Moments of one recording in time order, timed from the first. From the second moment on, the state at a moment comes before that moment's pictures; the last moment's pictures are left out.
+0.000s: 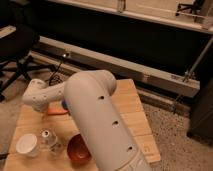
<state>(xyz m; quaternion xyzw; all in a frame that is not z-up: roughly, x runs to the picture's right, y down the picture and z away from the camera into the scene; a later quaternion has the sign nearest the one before) -0.385 0.121 0.885 0.08 -0.24 -0.95 0.16</state>
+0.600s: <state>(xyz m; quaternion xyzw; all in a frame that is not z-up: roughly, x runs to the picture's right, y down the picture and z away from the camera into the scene) -0.395 0.067 0.821 0.17 -0.25 -0.93 0.23</state>
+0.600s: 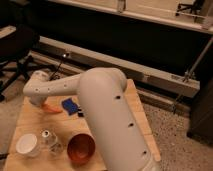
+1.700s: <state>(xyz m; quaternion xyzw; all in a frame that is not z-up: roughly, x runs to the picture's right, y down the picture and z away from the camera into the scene) -0.242 0.087 0.492 0.37 -0.23 -0.80 0.41</state>
